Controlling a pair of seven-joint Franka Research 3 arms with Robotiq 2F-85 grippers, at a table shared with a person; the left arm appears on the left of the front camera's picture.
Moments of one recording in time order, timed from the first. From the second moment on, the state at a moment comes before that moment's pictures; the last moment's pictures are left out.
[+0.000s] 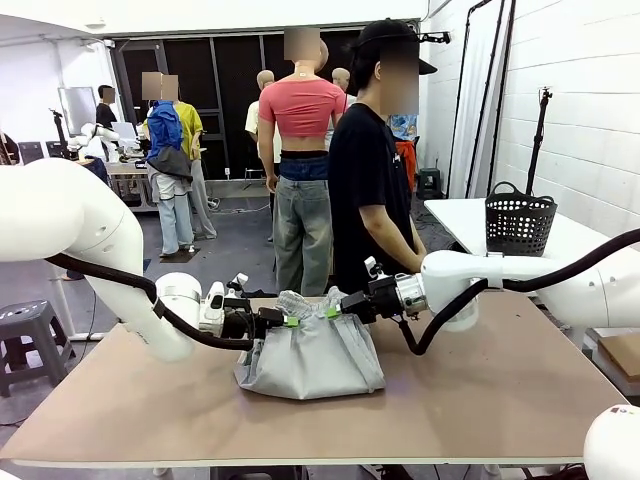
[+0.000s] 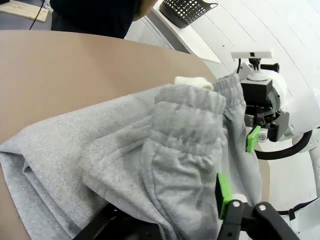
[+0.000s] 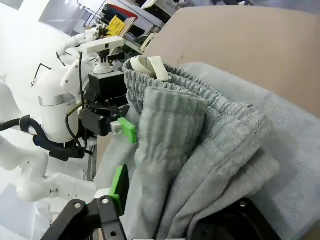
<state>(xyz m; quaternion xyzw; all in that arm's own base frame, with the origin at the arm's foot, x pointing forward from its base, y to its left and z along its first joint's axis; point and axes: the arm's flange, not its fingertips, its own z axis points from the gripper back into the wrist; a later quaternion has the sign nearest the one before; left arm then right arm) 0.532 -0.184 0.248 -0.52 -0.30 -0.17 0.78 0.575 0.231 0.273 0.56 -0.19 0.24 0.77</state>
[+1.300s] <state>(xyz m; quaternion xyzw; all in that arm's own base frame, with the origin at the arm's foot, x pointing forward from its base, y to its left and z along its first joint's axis) 0.501 -0.132 0.338 -0.47 -0.37 -0.17 0.78 0.549 0.179 0.359 0.43 -0.27 0.23 0.83</state>
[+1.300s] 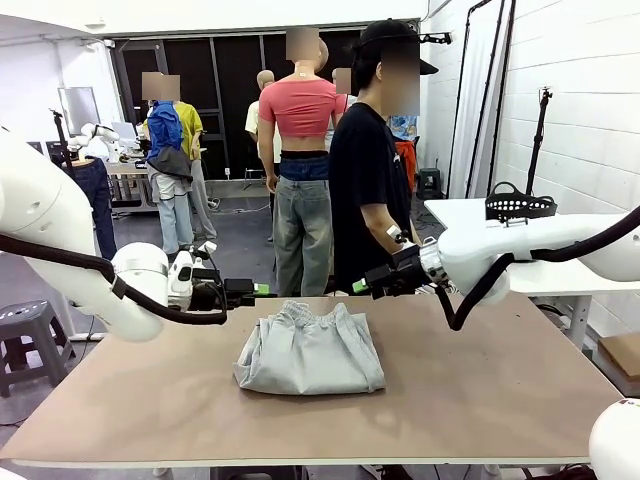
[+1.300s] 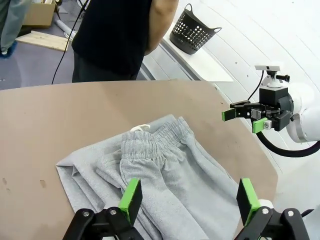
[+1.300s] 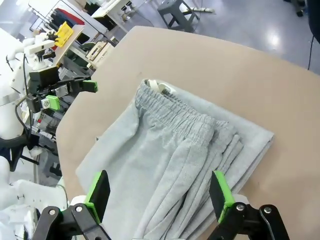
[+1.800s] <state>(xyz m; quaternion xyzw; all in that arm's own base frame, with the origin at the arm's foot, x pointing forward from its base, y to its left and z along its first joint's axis) 0.502 -0.133 0.337 -0.47 -0.37 -0.17 0.78 0.550 0.178 0.356 0.43 -0.27 0.23 0.83</state>
